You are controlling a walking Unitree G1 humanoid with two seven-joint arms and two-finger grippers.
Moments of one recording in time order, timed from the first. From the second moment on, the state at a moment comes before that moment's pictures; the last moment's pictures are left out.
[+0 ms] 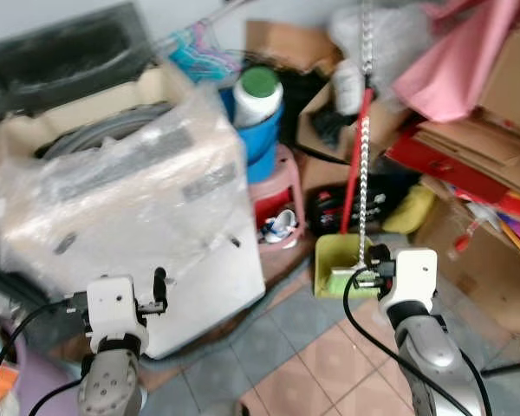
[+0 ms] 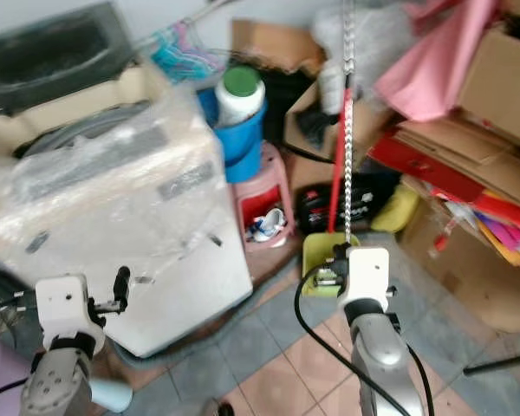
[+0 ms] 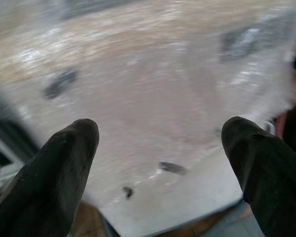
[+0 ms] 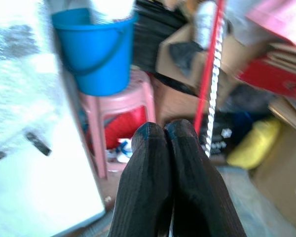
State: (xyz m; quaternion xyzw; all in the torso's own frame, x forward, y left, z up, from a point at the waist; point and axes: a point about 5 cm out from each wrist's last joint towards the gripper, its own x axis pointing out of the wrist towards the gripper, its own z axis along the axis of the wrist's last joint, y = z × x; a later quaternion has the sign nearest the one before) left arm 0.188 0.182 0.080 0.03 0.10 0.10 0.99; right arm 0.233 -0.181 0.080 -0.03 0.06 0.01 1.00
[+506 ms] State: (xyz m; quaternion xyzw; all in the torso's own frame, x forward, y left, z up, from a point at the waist) left arm 0.189 0.184 0.079 0.05 0.09 0.09 0.99; right arm 0.239 -0.173 0.073 -0.01 0.09 0.02 1.00
